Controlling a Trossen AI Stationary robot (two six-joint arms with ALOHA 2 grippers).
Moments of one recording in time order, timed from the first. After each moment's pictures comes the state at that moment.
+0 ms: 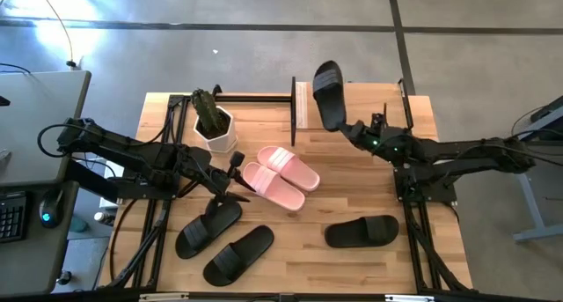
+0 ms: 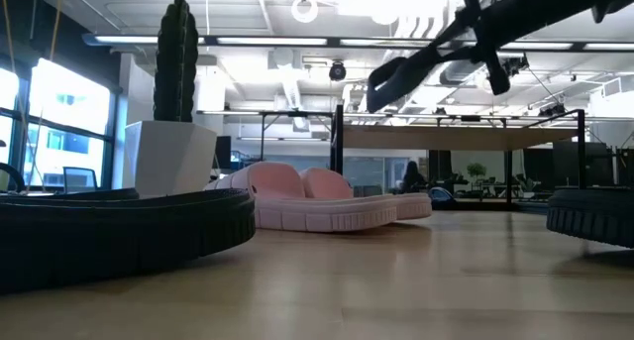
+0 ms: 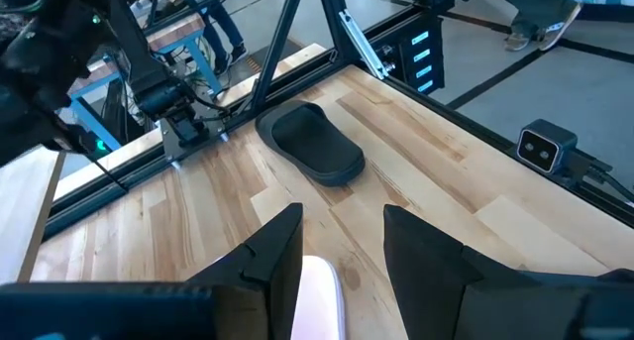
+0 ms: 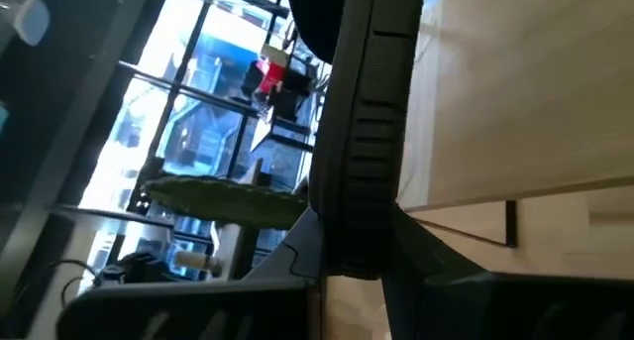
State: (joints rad) left arm -0.12 1.05 0.78 -0.11 0.10 0.39; right arm -0.09 0.84 0.52 0.14 0.54 1.29
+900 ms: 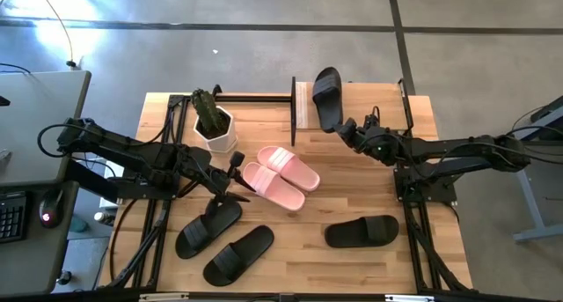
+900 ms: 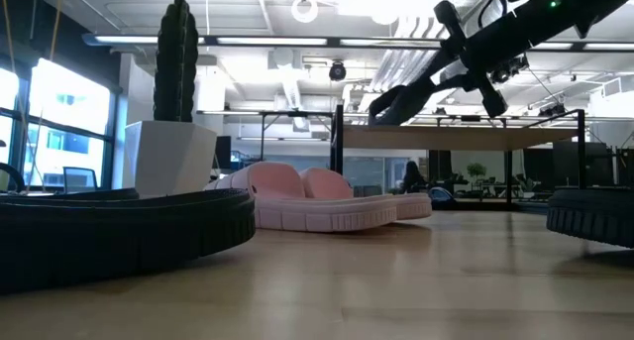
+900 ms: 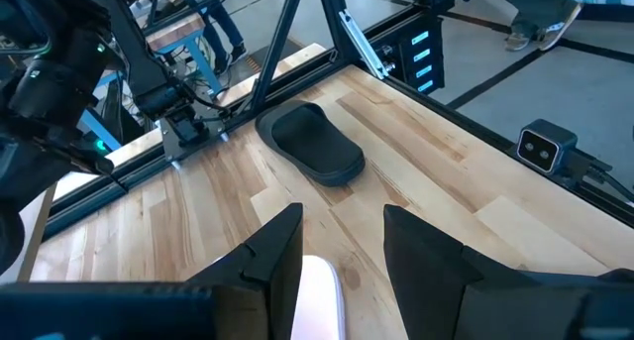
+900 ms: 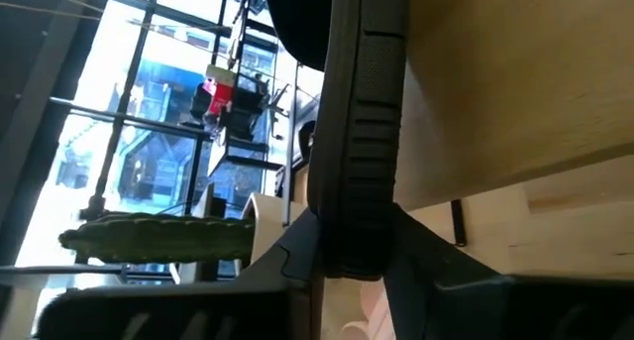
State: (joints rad) left arm -0.12 1.05 0.78 -0.11 0.10 0.39; right arm -0.14 0.98 0.52 0.11 0.56 1.44
